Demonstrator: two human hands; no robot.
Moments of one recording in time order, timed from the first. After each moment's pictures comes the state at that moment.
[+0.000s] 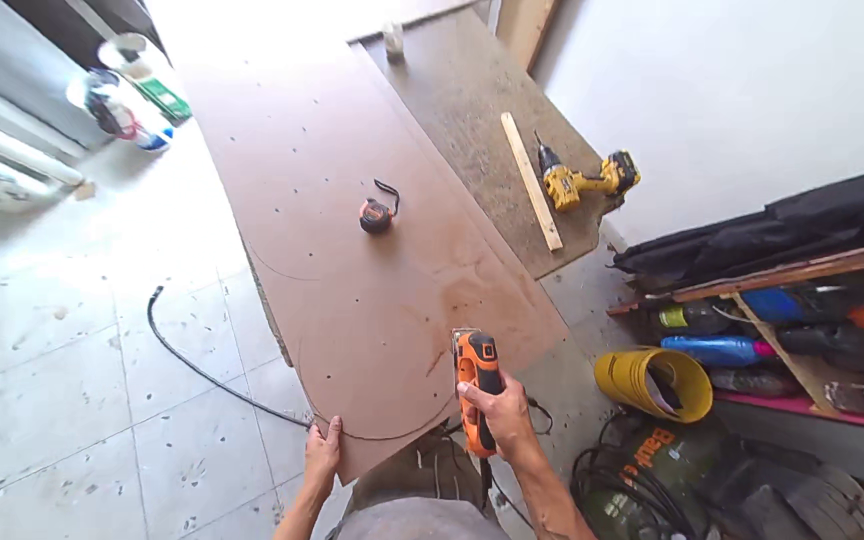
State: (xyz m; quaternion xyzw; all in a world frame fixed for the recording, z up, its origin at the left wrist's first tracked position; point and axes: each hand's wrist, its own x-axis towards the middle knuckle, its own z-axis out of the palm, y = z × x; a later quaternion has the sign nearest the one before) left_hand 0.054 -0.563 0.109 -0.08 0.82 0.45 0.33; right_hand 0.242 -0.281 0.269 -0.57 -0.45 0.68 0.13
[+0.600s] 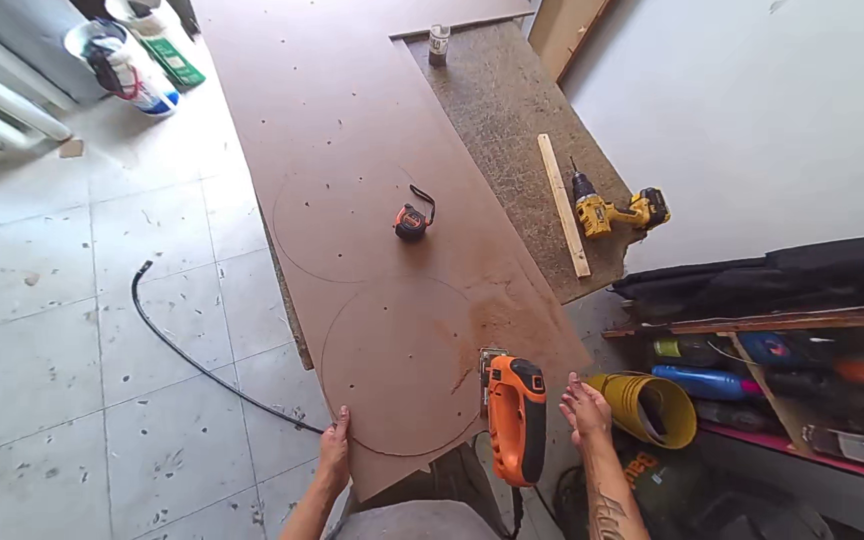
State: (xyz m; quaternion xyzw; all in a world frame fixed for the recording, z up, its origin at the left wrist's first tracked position) left_hand 0.016 -0.550 0.102 -0.22 0.69 0.58 0.39; right_hand 0.313 -0.192 0.169 -0.75 -0.36 0.50 0.23
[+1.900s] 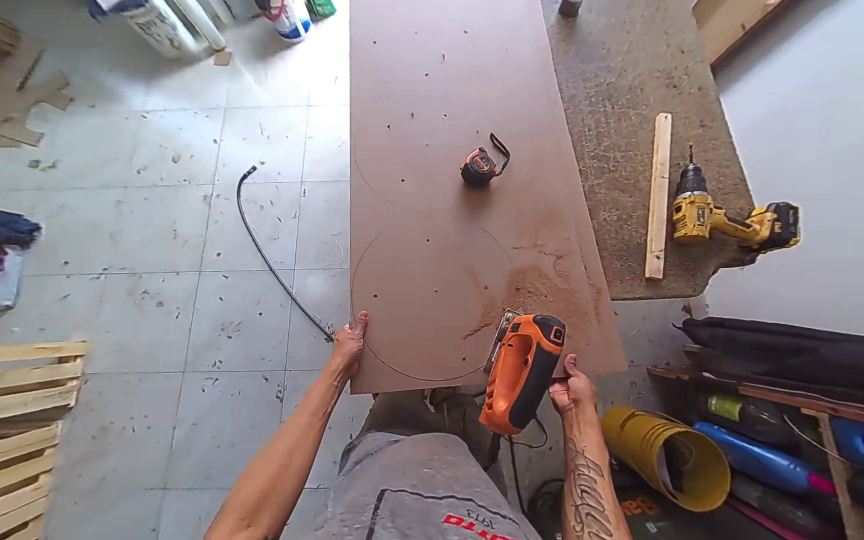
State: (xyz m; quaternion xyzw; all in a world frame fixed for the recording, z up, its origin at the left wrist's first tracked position) left_hand 0.023 -0.554 0.142 -0.21 0.77 0.53 0.30; right_hand 0.293 -0.203 0.131 -0.63 -0.21 0.70 0.27
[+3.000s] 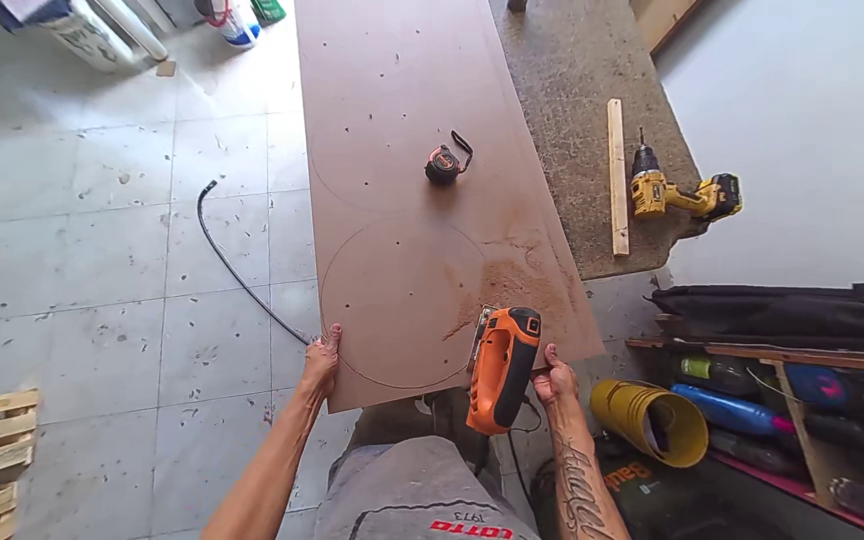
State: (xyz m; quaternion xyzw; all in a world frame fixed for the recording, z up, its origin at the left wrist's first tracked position) left_hand 0.024 -0.574 0.156 -0.20 0.78 0.52 0.29; right_hand 0.300 -0.227 0.143 -0.64 -0.20 0.69 0.28
